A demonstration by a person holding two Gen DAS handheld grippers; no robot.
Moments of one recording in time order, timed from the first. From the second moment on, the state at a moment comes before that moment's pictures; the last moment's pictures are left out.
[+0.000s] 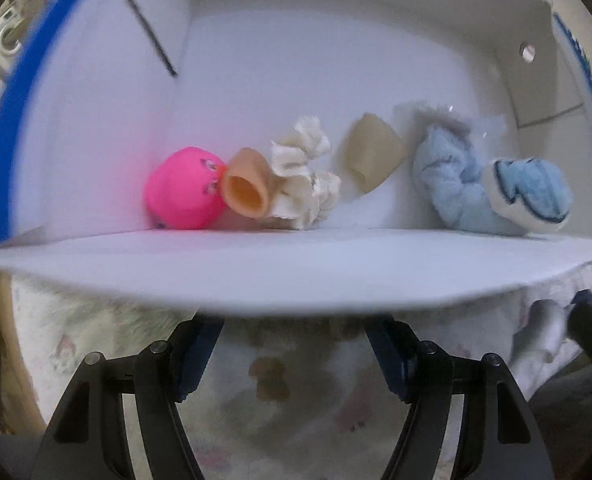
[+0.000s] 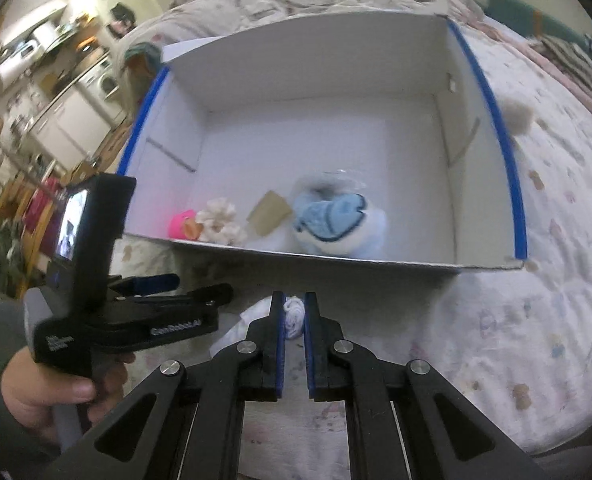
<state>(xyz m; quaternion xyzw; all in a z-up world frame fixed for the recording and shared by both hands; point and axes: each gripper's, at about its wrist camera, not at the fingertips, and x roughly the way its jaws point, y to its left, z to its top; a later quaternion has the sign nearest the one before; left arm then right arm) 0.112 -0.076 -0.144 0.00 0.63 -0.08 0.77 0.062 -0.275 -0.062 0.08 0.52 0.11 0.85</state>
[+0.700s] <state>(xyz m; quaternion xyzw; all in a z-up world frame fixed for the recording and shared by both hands) 0.087 -0.020 -0.111 -0.05 0.61 -0.08 0.79 0.071 -0.266 -0.075 0.08 0.53 0.13 0.83</state>
